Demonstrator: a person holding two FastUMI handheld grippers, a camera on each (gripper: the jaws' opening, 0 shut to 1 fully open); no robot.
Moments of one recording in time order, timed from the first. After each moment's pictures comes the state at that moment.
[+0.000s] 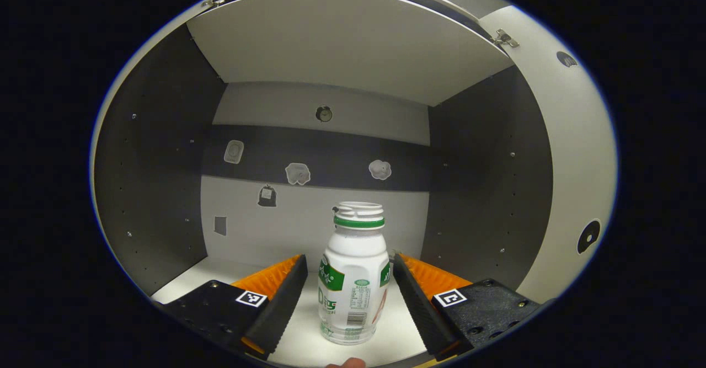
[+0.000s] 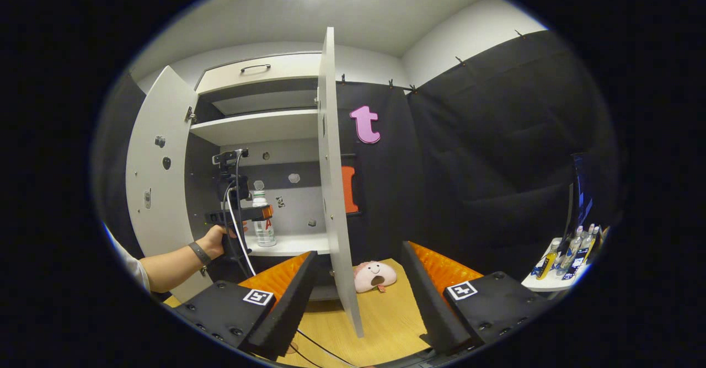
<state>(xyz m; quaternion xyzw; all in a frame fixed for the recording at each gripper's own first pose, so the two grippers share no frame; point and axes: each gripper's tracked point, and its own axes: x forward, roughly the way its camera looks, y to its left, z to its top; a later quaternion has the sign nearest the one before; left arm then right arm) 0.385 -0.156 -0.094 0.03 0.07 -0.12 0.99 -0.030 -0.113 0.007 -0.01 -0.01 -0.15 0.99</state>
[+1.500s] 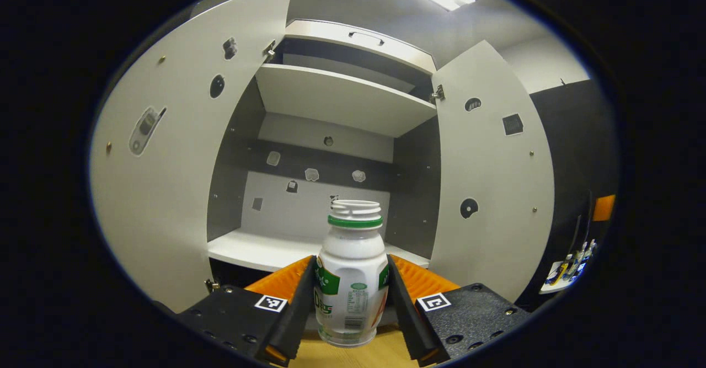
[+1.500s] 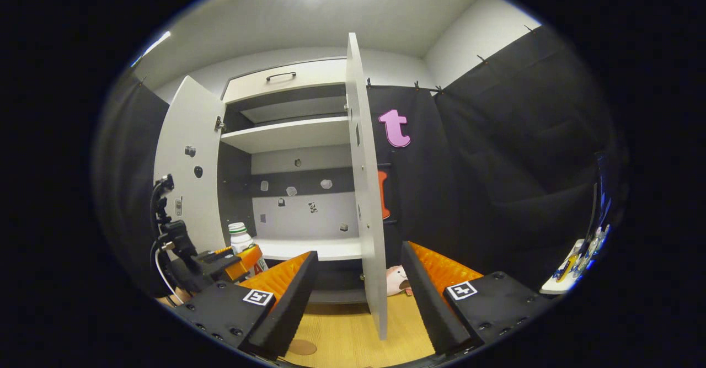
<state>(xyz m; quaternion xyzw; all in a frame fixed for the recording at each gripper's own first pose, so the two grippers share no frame) 0.117 -0.109 -0.092 -0.01 0.02 -0.14 0.99 -0.026 -0.077 0.024 0.00 -0.01 -0.06 1.00</state>
